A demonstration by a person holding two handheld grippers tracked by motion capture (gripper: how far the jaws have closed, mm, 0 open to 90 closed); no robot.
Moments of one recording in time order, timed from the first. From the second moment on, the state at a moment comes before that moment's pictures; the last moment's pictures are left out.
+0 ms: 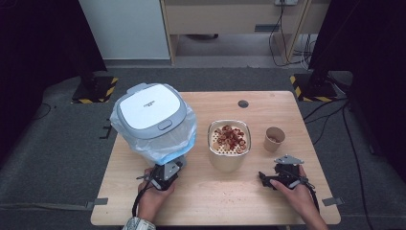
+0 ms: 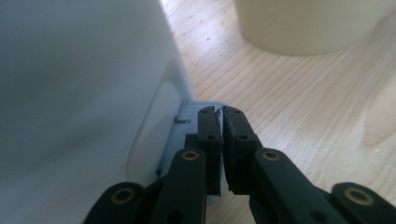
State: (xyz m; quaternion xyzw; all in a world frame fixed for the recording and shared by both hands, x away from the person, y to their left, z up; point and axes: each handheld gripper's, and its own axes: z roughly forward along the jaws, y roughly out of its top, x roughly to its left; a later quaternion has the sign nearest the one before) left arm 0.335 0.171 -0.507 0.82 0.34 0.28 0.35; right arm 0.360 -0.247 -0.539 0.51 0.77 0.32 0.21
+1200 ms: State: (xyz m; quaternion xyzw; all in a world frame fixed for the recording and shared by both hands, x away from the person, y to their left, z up) left arm 0.340 0.169 -0.524 0.83 0.37 0.27 0.33; right arm 0.361 -0.246 -0.539 0.51 0.77 0.32 0.21
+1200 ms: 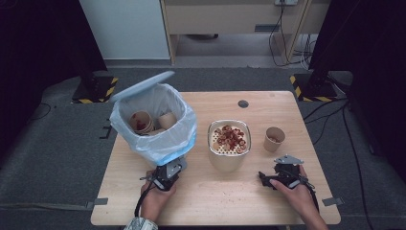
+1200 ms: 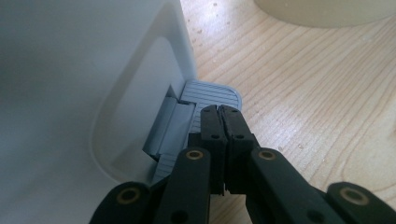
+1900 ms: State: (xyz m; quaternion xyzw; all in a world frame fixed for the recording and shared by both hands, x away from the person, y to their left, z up) left arm 0.341 0.170 -0.524 0.83 0.37 0.26 0.33; right arm 0.366 -0.257 -0.519 0.52 0.74 0.35 0.23
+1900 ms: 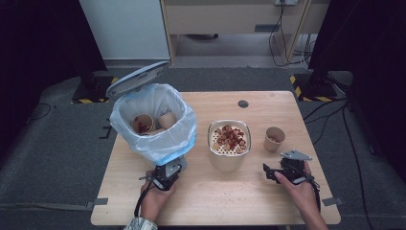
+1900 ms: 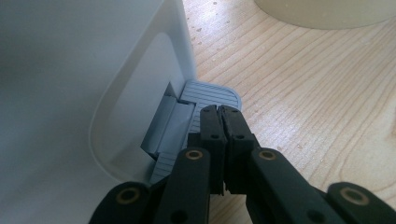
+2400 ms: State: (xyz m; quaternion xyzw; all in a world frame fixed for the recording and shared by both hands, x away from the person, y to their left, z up) left arm 0.341 0.170 -0.524 0.83 0.37 0.26 0.33; right arm 0.368 -0.259 -0.514 0.52 0.74 0.36 0.23
